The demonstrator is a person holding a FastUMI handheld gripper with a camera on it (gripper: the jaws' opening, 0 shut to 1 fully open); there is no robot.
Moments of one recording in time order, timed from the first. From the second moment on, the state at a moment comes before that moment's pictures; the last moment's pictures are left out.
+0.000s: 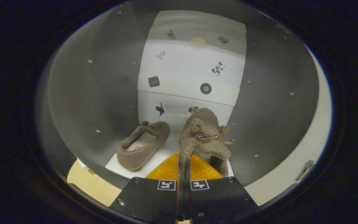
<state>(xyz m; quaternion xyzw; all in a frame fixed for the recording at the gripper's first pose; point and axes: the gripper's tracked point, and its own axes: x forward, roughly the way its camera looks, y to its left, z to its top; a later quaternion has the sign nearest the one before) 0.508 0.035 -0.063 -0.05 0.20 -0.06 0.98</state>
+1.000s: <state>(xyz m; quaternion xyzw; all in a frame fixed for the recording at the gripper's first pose) 0.577 0.029 -0.104 -0.02 0.27 -0.05 0.96</state>
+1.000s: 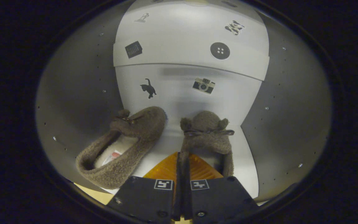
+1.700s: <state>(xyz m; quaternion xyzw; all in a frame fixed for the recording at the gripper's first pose) 0.414 0.064 0.012 -0.02 0.13 -0.05 0.99</state>
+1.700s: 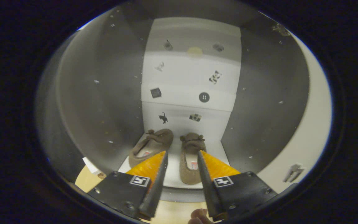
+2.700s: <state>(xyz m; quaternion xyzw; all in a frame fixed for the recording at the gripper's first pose) -0.004 -0.011 0.105 -0.01 -0.05 -0.10 0.99</state>
